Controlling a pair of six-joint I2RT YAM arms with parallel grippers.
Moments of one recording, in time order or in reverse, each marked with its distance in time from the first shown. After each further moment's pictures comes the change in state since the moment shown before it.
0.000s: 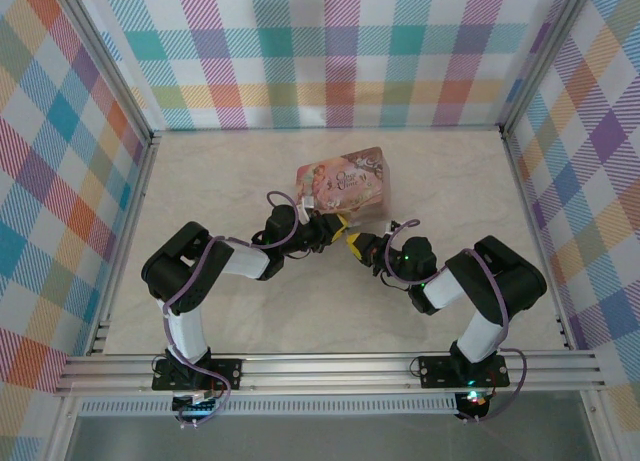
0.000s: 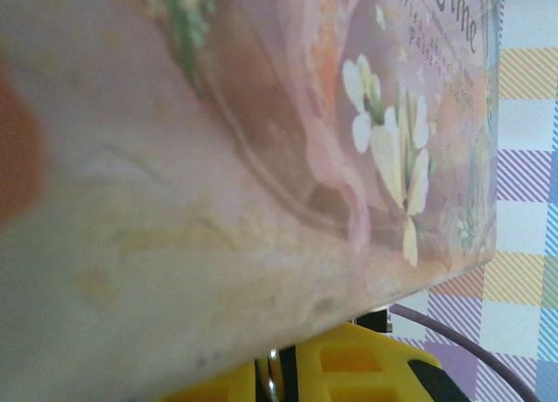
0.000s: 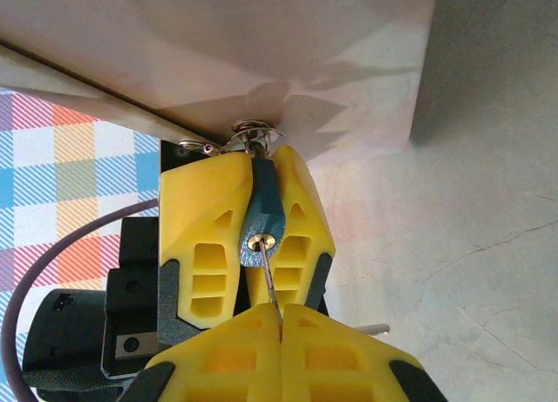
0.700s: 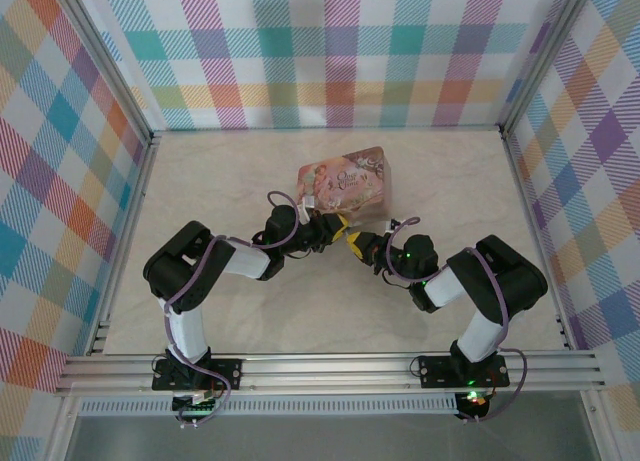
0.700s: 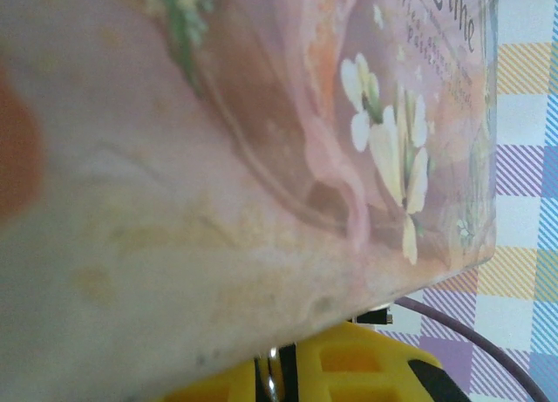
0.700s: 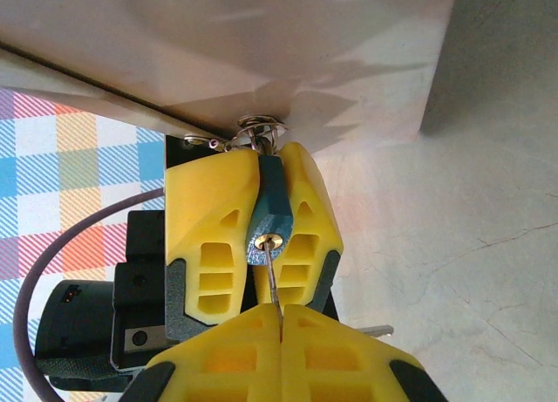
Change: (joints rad) left arm 0.000 0.014 0.000 0.031 0.014 -0.004; right arm -0.024 0.000 0.010 -0.002 -0.055 -0.003
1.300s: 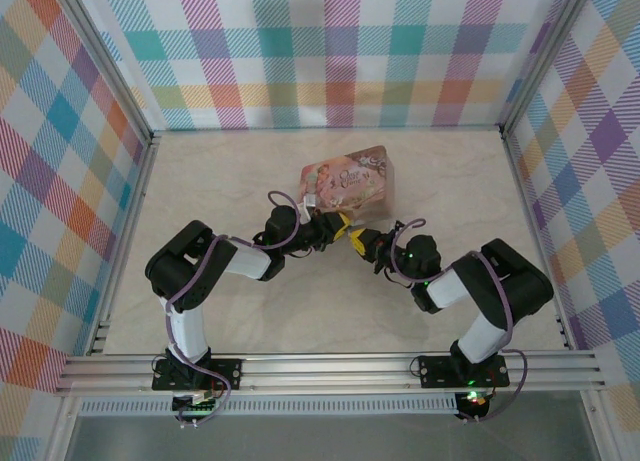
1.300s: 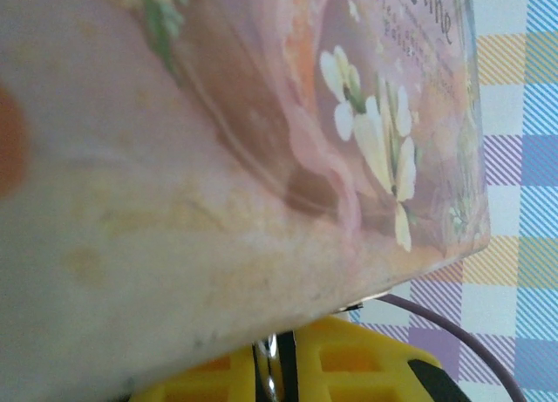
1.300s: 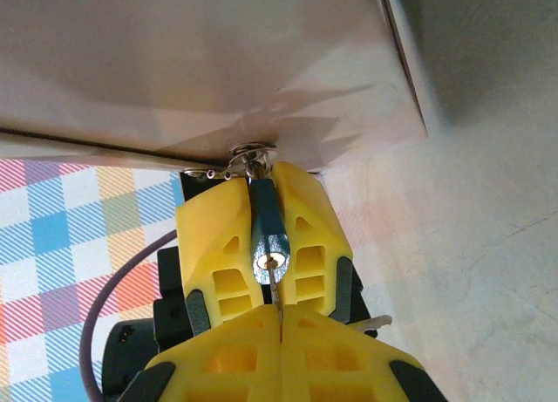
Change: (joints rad) left arm -0.005 0.011 0.000 0.064 0.011 -0.002; right arm -0.006 -0.045 -0.016 -0.006 0.057 0.197
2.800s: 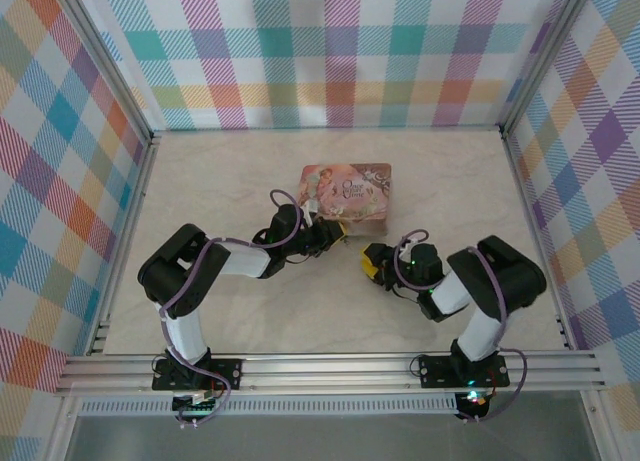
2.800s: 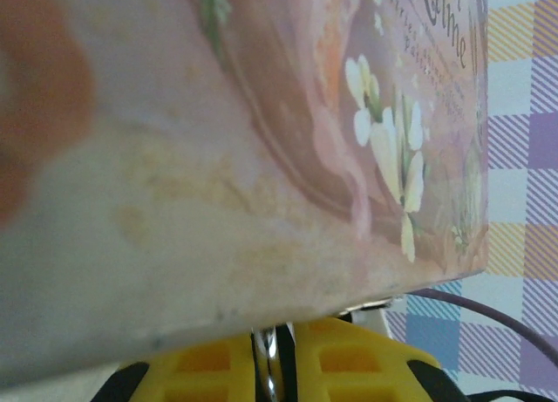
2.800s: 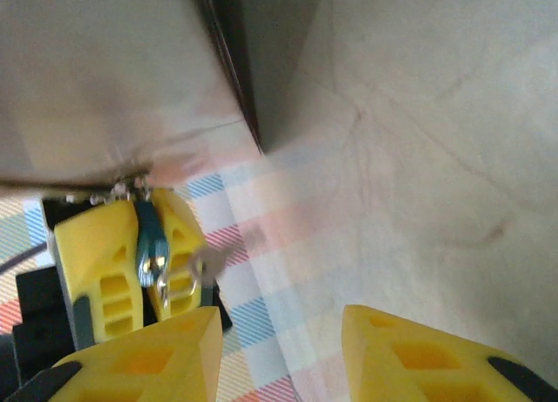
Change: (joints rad) left arm -0.011 -0.058 0.026 -0.321 -0.049 0.209; right arm -0.037 0.015 -0.093 -0.140 -0.061 -0.205
